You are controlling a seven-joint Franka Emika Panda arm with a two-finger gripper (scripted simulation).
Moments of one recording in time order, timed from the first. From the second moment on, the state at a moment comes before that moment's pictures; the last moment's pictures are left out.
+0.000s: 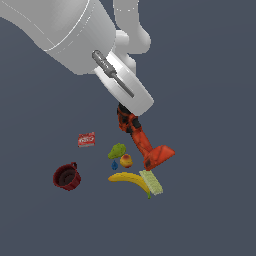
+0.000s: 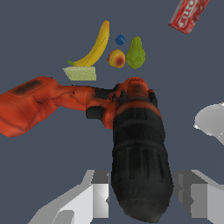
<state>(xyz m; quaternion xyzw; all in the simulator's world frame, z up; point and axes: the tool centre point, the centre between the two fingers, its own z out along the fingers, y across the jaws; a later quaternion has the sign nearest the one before) 0.058 0.001 0.435 -0.82 0.49 0.27 0.13</state>
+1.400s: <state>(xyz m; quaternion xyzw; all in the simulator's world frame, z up) 0.033 0.074 0.533 -0.82 0.49 0.27 0.13</state>
